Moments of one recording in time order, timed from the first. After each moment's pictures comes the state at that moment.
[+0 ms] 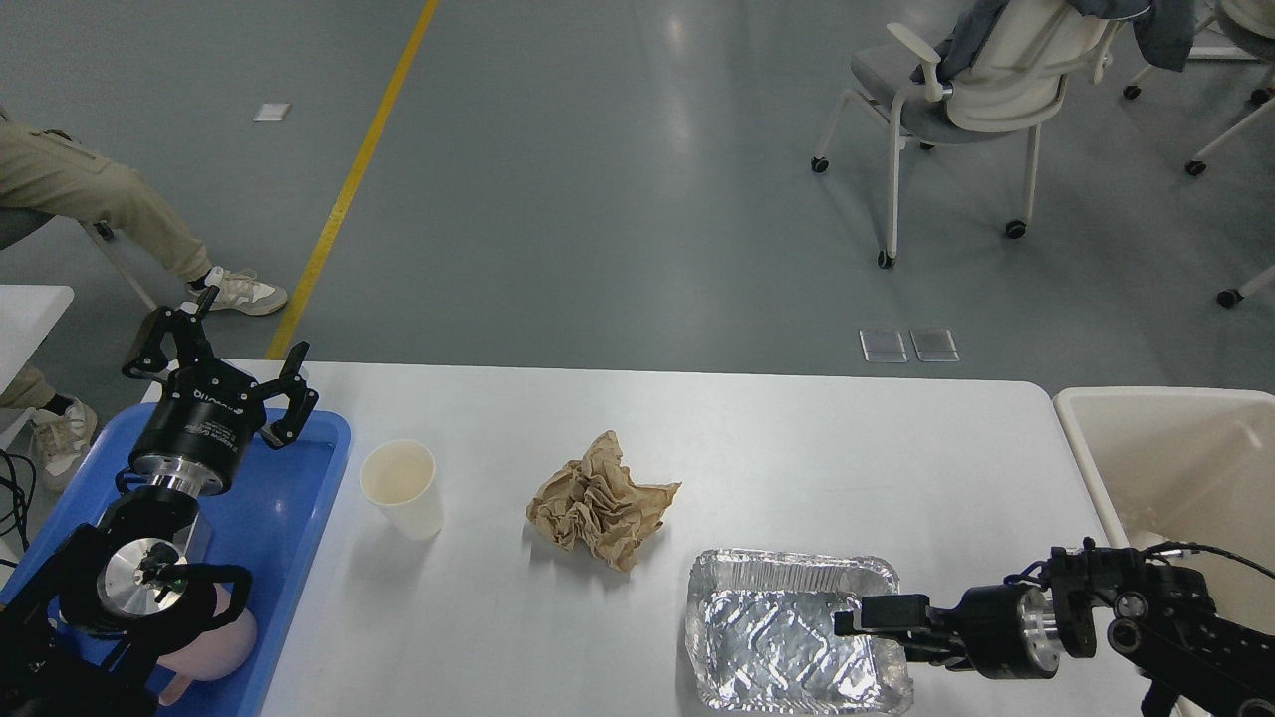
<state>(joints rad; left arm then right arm) -0.21 0.25 -1.34 -1.11 0.30 -0.24 -0.19 0.36 -0.61 0.57 1.17 -1.32 0.63 0.26</state>
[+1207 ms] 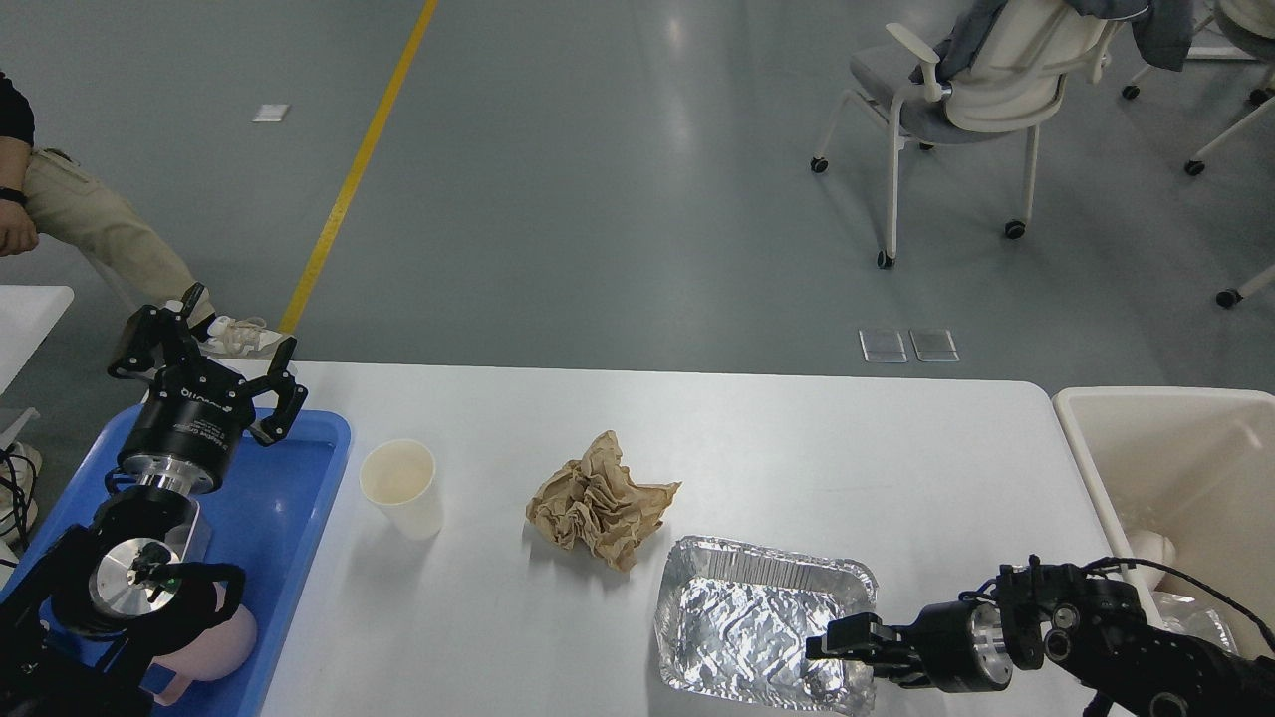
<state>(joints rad) -0.21 0.25 -1.36 -1.11 0.30 -0.24 -0.20 0.43 -0.46 0.44 0.98 -1.32 0.59 0.30</state>
